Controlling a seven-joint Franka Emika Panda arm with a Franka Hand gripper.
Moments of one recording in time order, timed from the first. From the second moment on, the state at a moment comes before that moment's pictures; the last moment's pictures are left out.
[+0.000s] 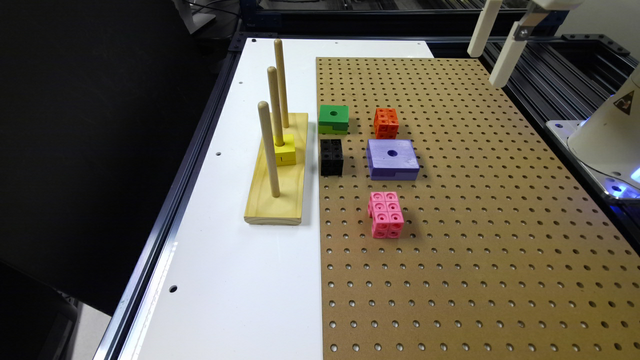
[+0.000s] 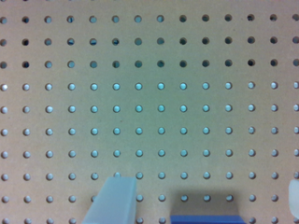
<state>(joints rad) -0.02 -0.66 0.04 -2.91 0.03 2.26 0.77</state>
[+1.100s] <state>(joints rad) 0.03 -0.54 0.11 -2.83 0.07 2.35 0.85</state>
